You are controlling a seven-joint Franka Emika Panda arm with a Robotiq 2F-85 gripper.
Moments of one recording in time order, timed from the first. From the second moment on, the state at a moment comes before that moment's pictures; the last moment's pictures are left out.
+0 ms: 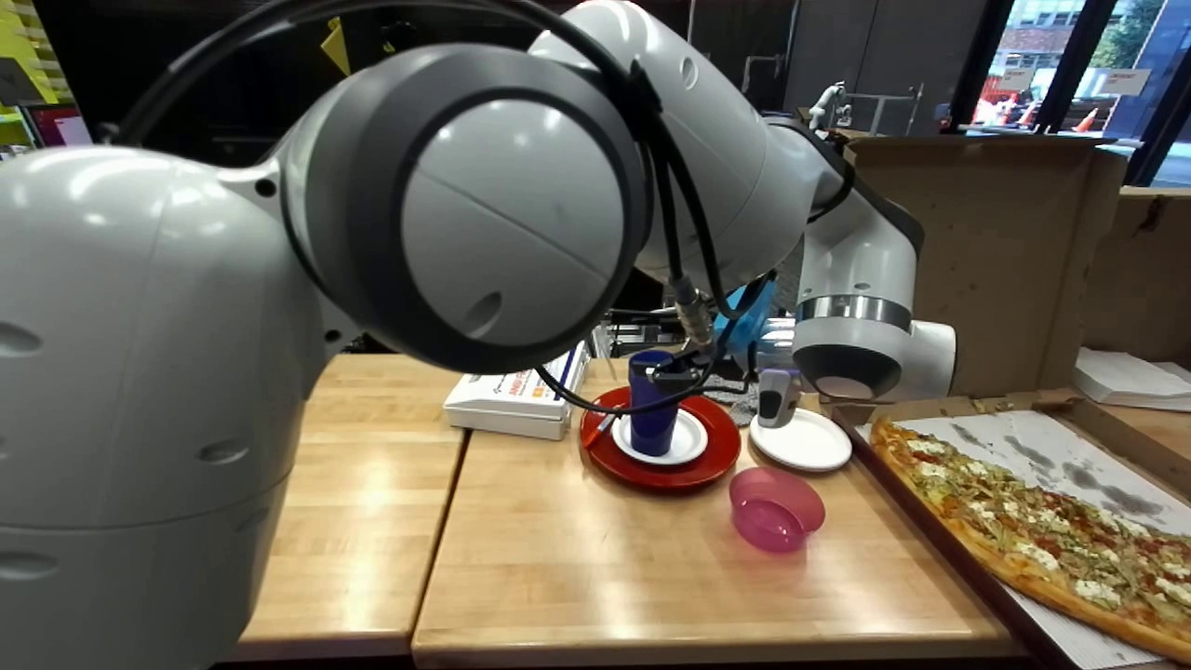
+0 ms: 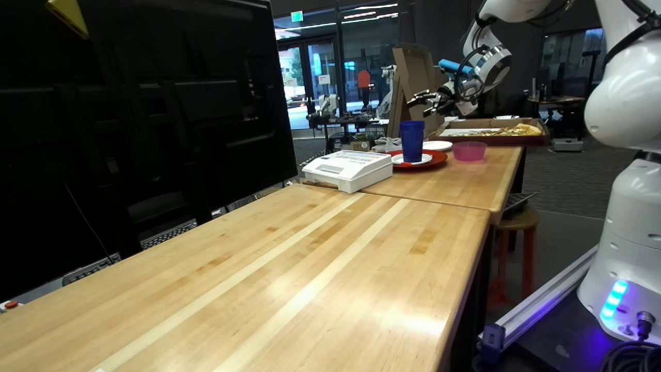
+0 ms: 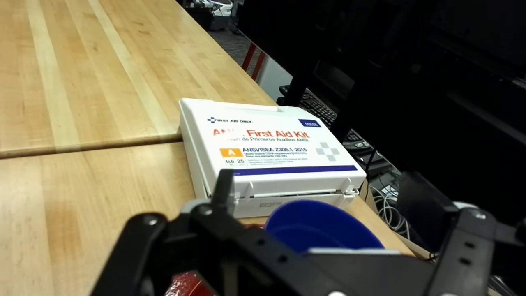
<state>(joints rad) -0.37 0.43 -0.30 -1.73 1.22 1.36 0.54</state>
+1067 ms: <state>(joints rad) -0.35 0.42 -0.30 -1.71 1.21 1.45 0.54</state>
